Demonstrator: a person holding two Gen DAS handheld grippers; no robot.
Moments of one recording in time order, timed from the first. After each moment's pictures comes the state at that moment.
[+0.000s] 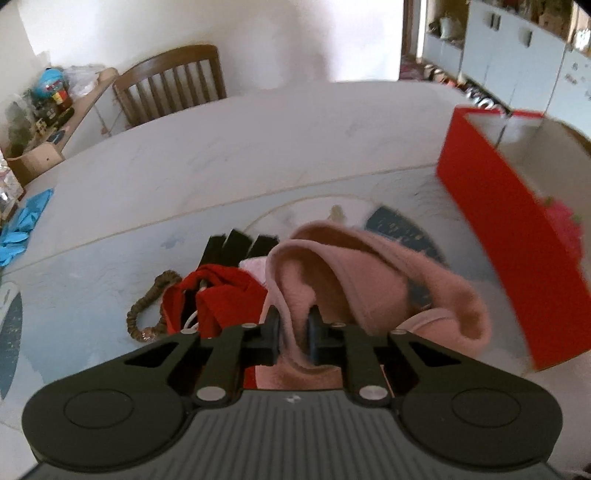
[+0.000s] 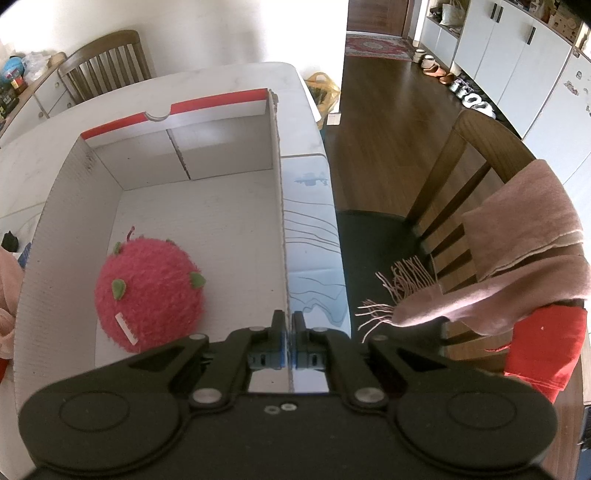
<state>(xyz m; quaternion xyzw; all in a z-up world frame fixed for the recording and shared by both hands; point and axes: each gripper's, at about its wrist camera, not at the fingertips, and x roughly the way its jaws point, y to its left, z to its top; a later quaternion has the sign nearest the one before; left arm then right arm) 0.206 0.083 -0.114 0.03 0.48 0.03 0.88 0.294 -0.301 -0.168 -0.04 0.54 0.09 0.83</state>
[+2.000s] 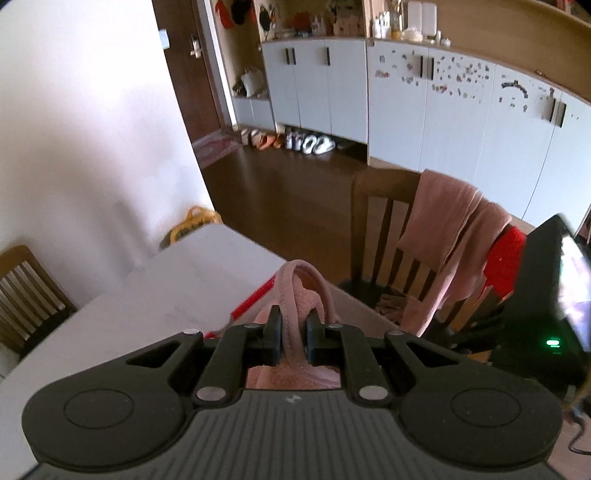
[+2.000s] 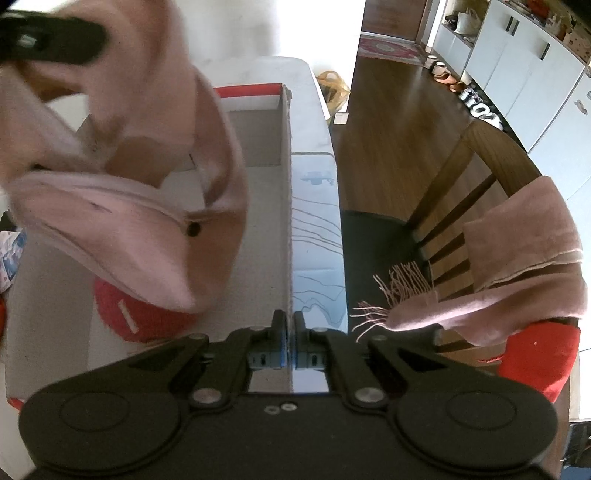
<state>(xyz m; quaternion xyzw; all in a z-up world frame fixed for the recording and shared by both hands) 0.338 -0.192 -0.025 0.16 0.38 -0.23 0.88 0.296 -0.295 -0.168 -0.07 0.55 0.11 0.83</state>
